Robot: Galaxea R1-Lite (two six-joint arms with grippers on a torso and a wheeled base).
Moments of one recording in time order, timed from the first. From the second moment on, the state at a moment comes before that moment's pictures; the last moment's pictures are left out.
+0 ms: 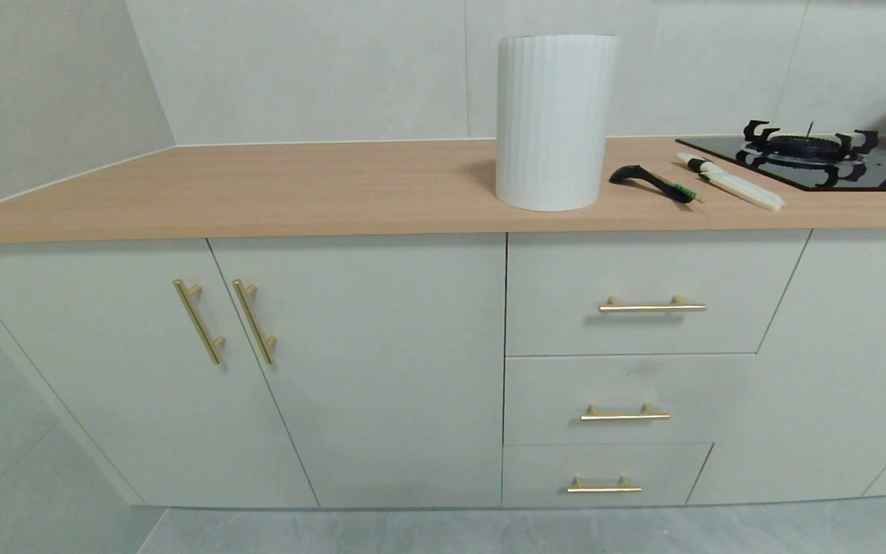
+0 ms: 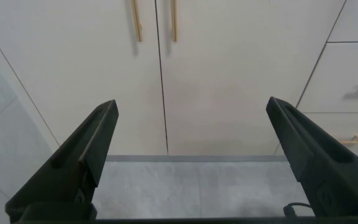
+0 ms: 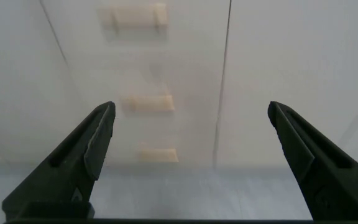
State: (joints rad) left arm 0.00 0.00 0.00 0.00 0.01 0.00; right arm 0.01 0.03 -0.13 0.02 0.06 0.05
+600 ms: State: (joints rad) left arm 0.00 0.00 0.00 0.00 0.01 0.00; right arm 0.13 0.76 -0.32 0.02 0.17 0.06
